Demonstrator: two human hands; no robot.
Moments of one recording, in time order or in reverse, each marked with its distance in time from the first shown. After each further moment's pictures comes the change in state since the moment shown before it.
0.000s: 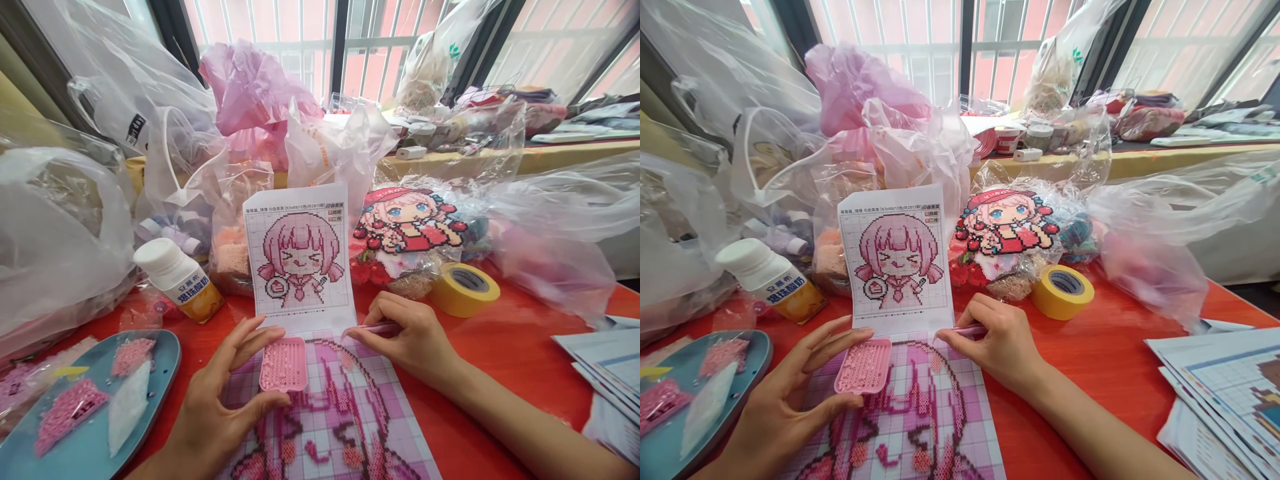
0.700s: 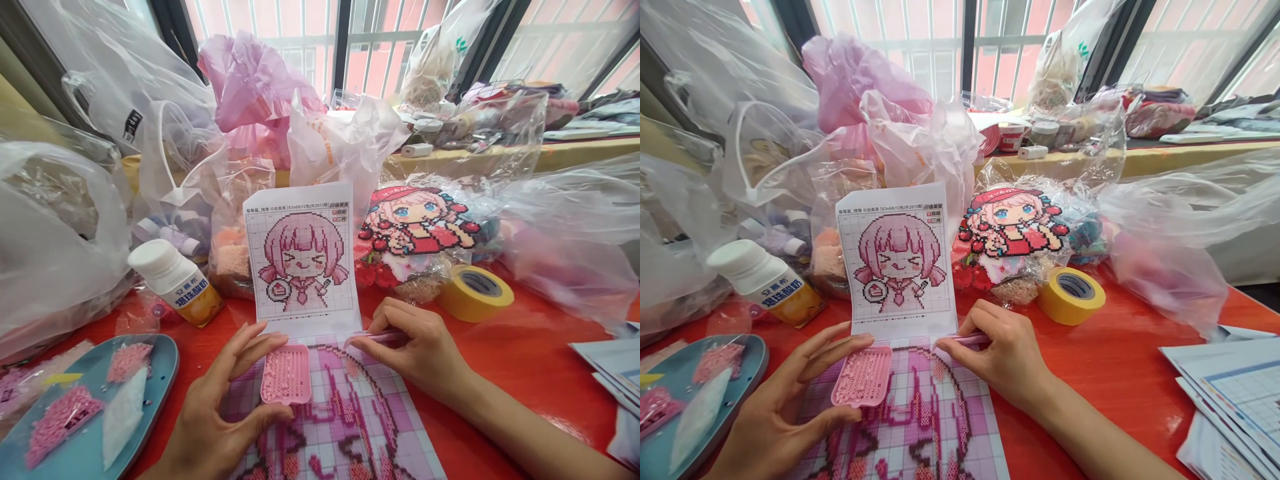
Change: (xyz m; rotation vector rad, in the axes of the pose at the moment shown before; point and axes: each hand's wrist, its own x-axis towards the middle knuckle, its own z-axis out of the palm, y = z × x) left_hand -0.003 -0.004 0.001 -0.039 -0.005 -0.038; right_hand -0.002 -0.004 0.002 -0.014 0.021 -0.048
